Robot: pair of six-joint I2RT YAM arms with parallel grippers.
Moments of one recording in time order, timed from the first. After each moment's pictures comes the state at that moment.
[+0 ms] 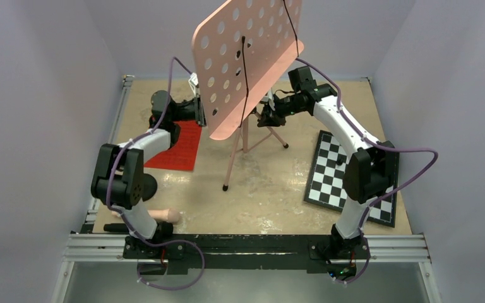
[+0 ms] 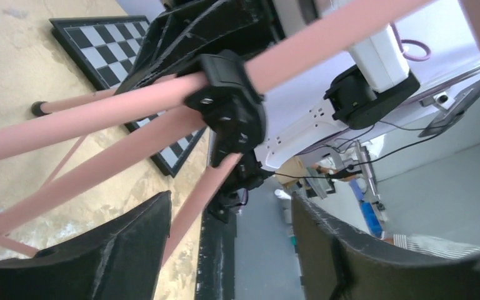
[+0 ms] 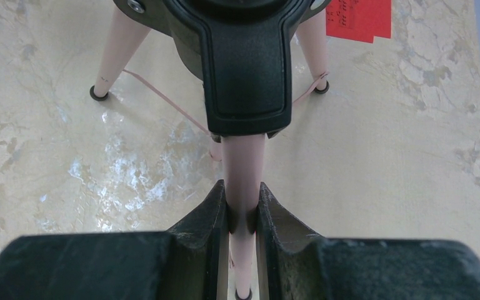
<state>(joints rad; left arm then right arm) -0.21 1.77 1.04 1.02 1.30 -1.30 0.35 1.82 1.68 -0.81 -0.86 -0.99</state>
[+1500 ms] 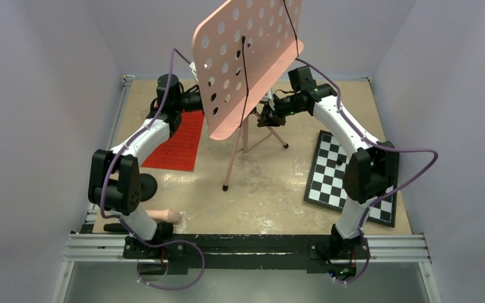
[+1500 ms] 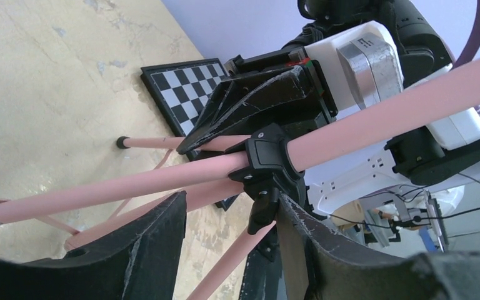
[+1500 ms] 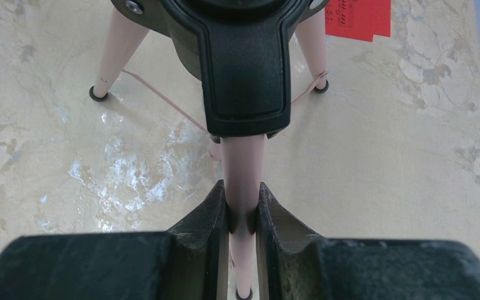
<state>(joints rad) -0.22 1.67 1.20 0.39 1.07 -0.82 0.35 1.82 1.68 -0.81 -0.85 -0.99</state>
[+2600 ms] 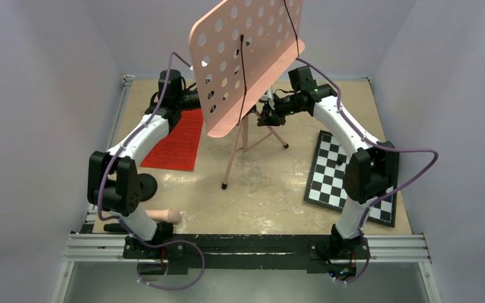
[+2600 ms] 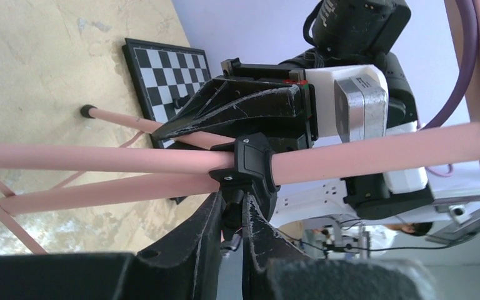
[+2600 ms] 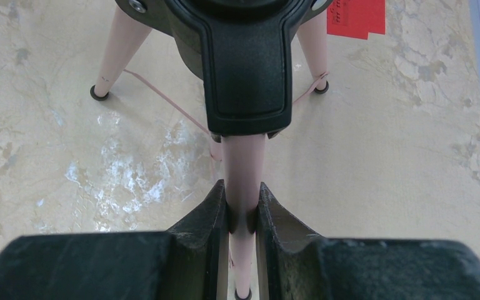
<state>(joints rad) -0.23 1.68 1.27 0.12 1.00 -0.92 0.35 1.82 1.67 -0.79 -0.85 -0.96</state>
